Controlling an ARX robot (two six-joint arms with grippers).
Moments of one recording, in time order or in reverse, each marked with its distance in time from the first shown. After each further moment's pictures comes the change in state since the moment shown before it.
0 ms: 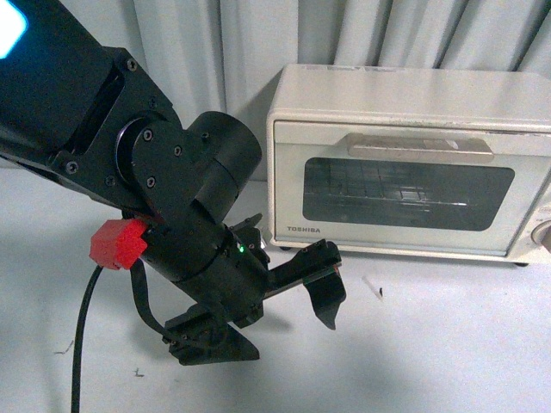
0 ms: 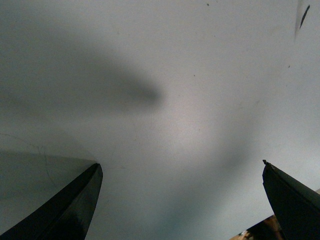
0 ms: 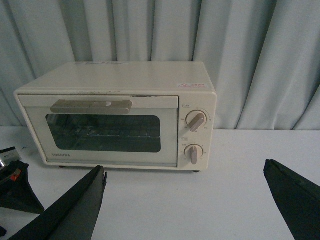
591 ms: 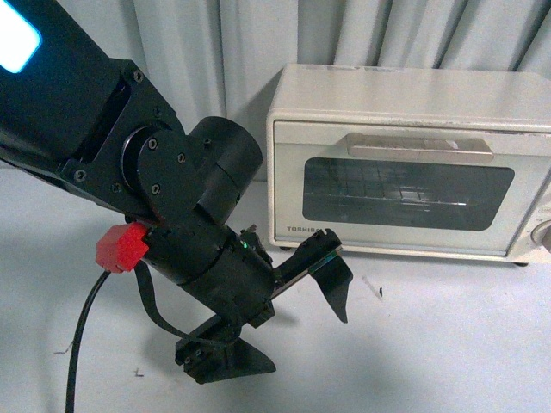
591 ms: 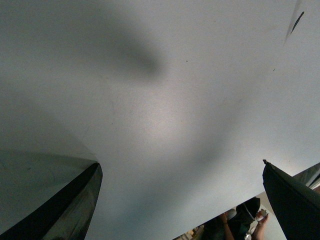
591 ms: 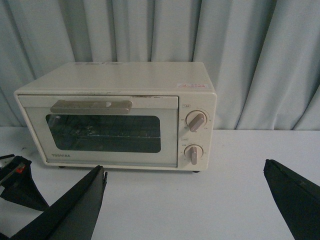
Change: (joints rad) left arm 0.002 0.015 0.003 0.018 0.101 -0.198; right arm 0.000 0.000 0.000 0.000 0.000 0.000
